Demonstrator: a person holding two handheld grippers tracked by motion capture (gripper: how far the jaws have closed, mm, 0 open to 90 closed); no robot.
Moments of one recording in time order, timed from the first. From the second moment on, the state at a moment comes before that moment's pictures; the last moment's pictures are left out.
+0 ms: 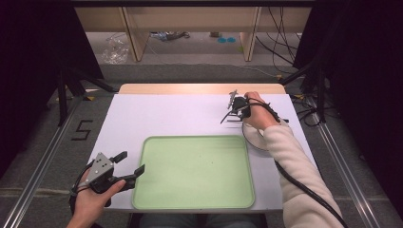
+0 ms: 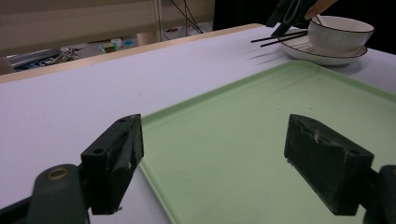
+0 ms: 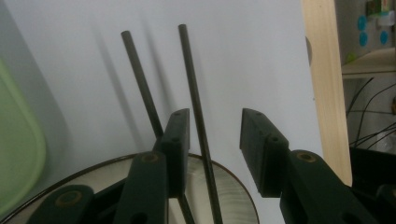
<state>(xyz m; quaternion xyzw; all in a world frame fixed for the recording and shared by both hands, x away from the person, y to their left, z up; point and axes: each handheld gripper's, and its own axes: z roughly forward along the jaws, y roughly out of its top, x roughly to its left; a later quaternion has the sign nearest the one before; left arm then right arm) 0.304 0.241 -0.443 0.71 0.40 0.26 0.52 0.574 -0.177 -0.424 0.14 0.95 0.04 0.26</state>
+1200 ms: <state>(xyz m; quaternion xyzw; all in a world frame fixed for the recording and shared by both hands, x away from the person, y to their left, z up) 0.305 0.241 -0.444 0.71 0.39 0.26 0.52 0.585 -0.164 -0.443 0.10 0.97 0.00 0.24</state>
